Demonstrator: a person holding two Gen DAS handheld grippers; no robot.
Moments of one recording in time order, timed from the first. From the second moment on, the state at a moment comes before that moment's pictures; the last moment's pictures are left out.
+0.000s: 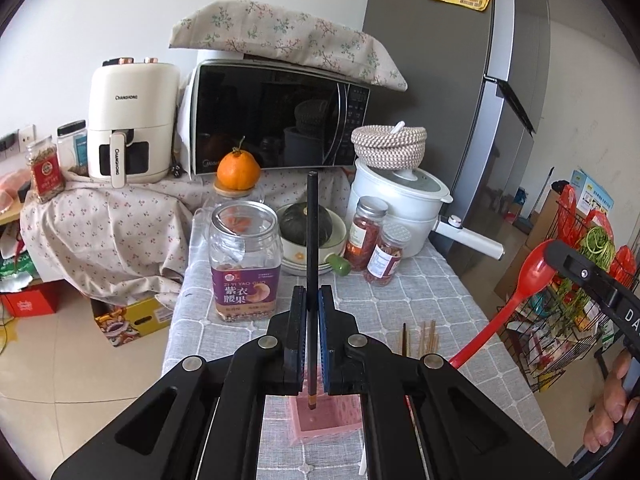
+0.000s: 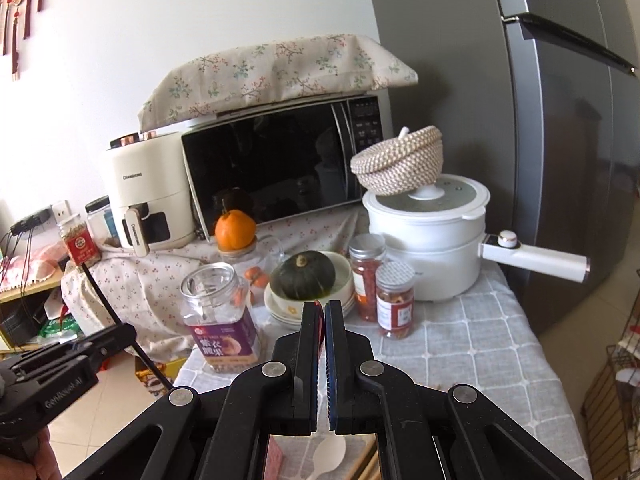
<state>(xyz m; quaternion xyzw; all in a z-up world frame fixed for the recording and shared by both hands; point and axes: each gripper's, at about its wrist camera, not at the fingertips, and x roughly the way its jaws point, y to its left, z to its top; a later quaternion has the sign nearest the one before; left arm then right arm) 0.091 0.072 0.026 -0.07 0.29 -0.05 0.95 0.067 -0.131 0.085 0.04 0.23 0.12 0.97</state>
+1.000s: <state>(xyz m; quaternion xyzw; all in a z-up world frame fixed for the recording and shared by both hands) 0.122 0.078 -0.002 -0.09 0.35 -0.04 0.93 0.118 -0.081 0.019 0.06 0.31 0.17 0.93</state>
